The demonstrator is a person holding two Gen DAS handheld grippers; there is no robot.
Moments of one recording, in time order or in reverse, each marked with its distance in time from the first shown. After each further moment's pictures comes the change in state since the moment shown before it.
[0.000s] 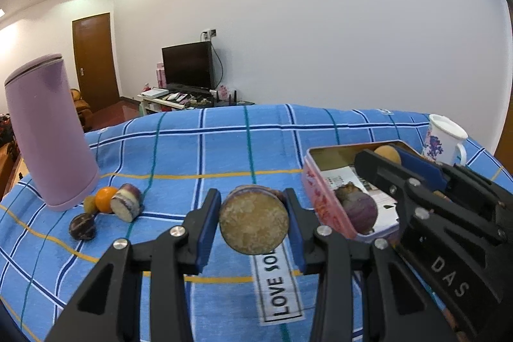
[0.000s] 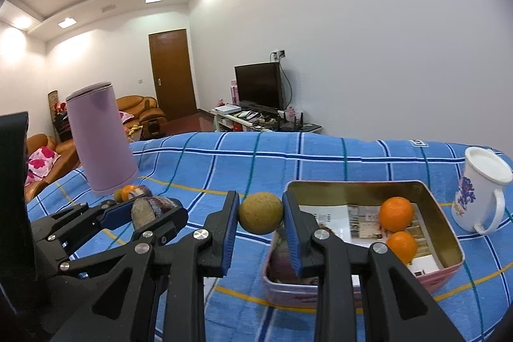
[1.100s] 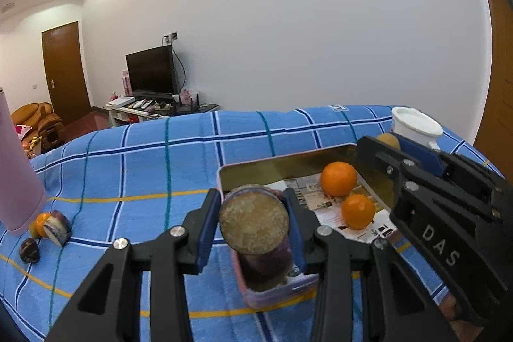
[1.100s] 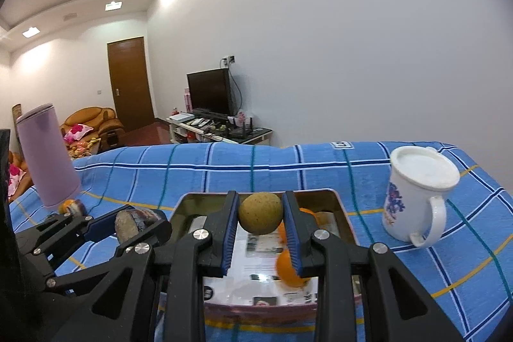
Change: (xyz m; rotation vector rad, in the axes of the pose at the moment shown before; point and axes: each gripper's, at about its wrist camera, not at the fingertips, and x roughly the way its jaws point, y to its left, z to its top) left arm 0.034 -0.091 0.018 0.073 0.007 -0.112; right arm -0.011 -0.095 0.007 0.058 -0.018 -0.194
